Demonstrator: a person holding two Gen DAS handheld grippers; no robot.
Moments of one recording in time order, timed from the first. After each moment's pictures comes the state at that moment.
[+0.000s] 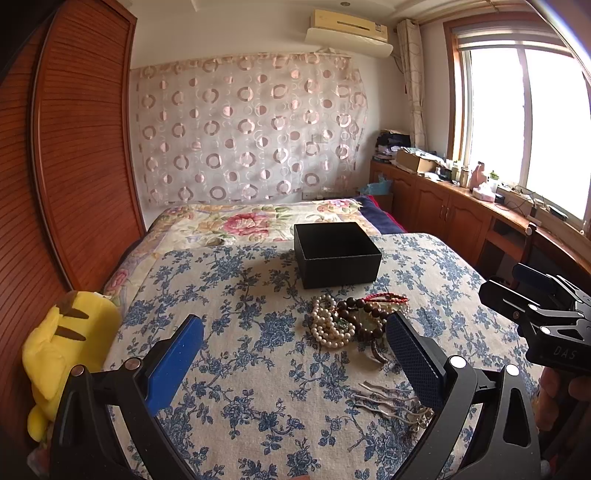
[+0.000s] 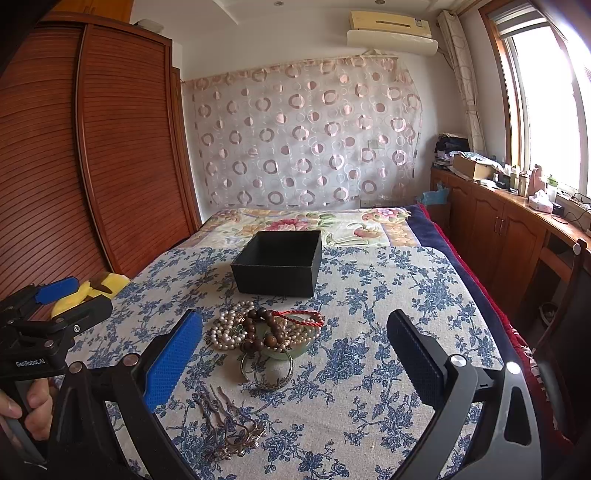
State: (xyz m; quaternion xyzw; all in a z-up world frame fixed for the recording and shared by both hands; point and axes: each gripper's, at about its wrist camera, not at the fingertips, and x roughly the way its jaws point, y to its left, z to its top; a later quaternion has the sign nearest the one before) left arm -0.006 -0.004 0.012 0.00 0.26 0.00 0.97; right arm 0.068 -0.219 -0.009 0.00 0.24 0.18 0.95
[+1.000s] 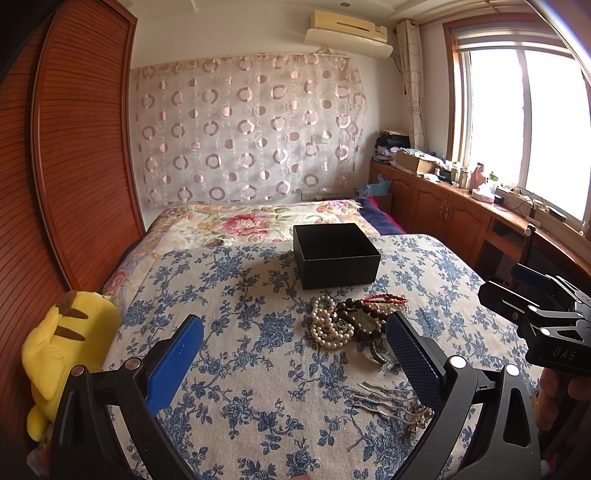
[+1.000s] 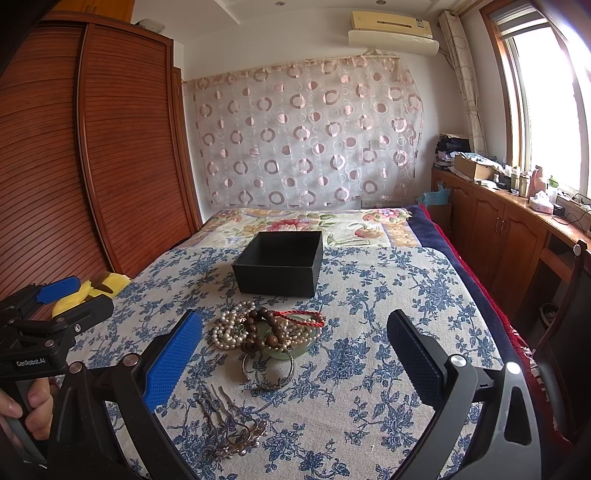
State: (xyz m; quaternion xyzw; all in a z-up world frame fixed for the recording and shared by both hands) left arm -0.007 -0.004 0.013 0.00 0.26 0.00 0.97; right arm 0.068 -0.218 -0.011 0.00 0.24 0.18 0.95
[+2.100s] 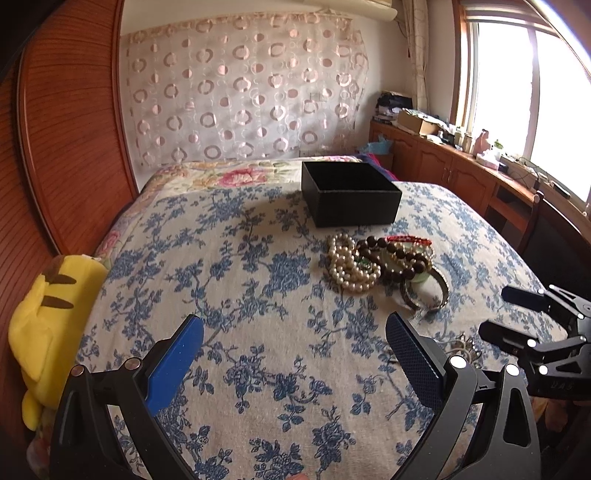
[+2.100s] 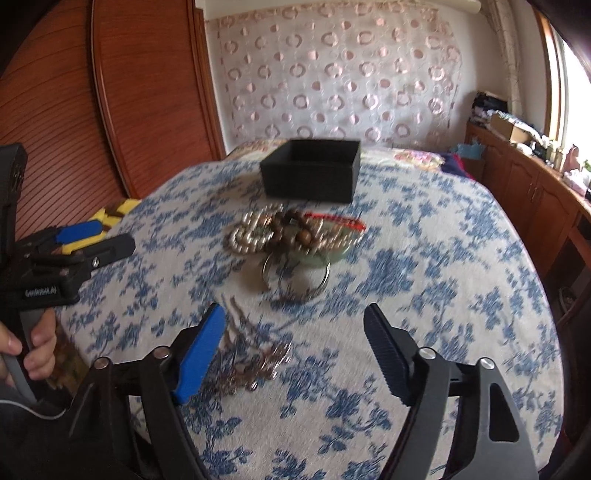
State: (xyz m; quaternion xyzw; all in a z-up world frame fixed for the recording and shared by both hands) left arm 0.011 0.020 -0.049 0.00 0.34 -0.01 0.94; right arm 0.071 -0.194 -0.085 -0.04 0.36 0.23 0.90
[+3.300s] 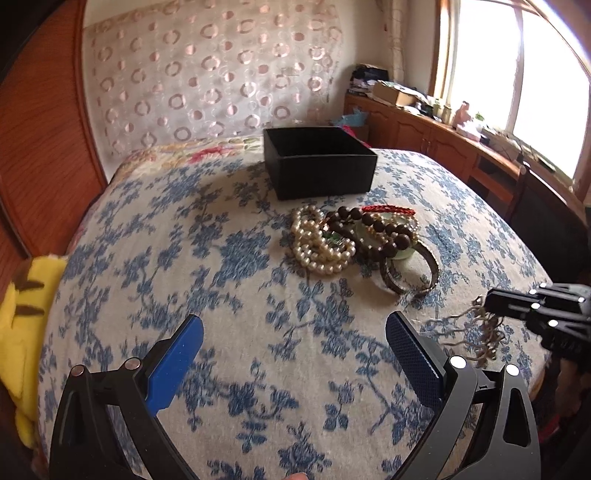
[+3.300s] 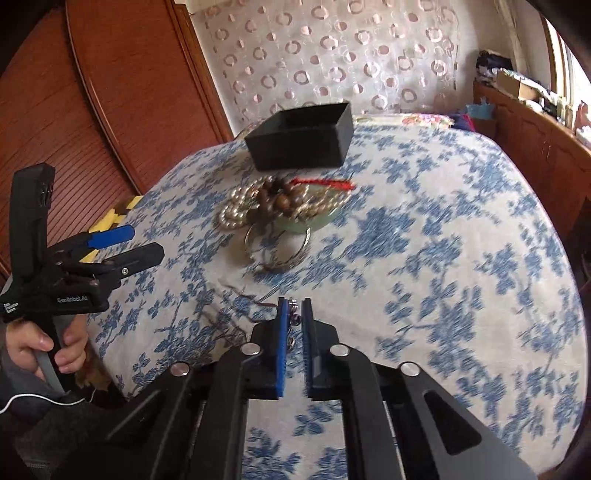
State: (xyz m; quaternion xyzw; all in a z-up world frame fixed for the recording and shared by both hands) left arm 0.047 -0.008 -0.073 0.02 0.38 -0.06 0.92; right arm 0.086 -0.230 -0.099 0.01 0.41 0.26 0.88
